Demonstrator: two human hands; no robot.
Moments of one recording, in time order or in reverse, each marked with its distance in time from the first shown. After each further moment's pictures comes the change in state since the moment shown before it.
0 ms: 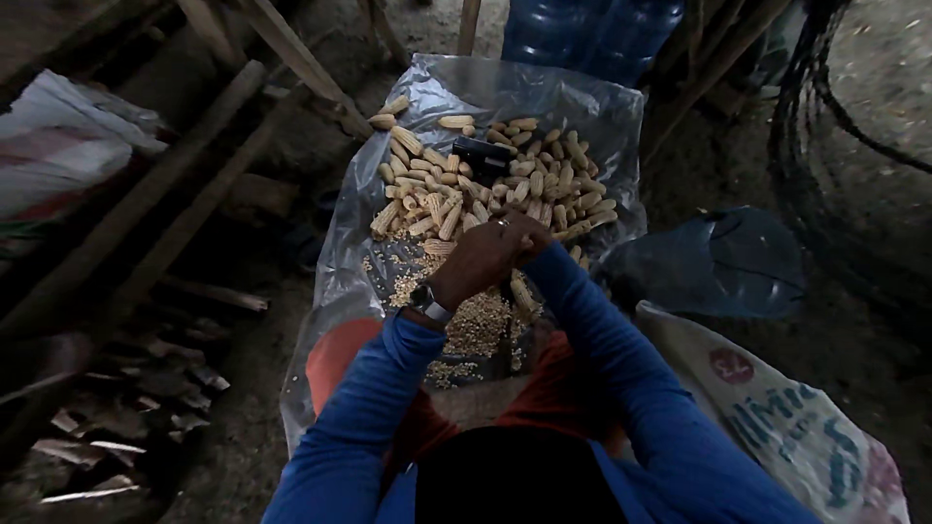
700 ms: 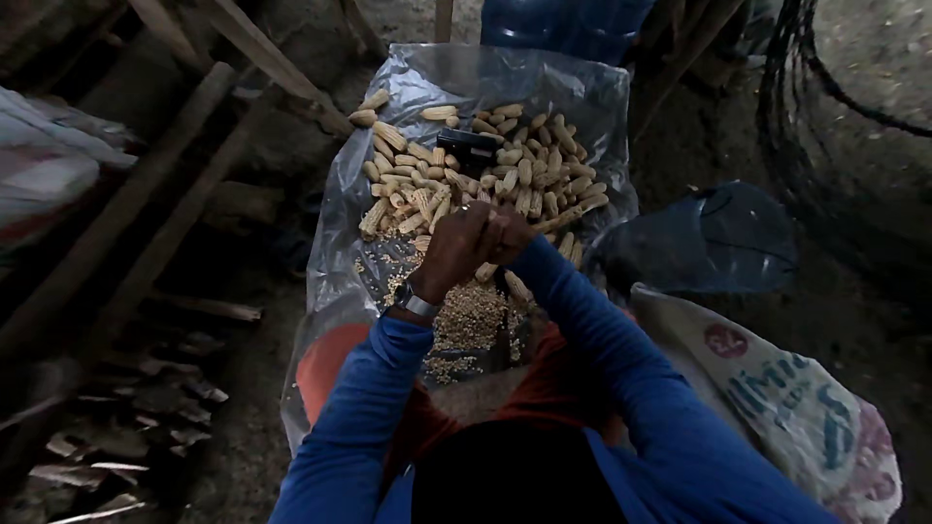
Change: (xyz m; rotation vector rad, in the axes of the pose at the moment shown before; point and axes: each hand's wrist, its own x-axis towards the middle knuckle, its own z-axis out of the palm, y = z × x) left_hand 0.003 -0.010 -0.001 -0.060 0.097 -0.101; right_hand 0.000 0.004 -0.003 -0.067 -0.127 0.062
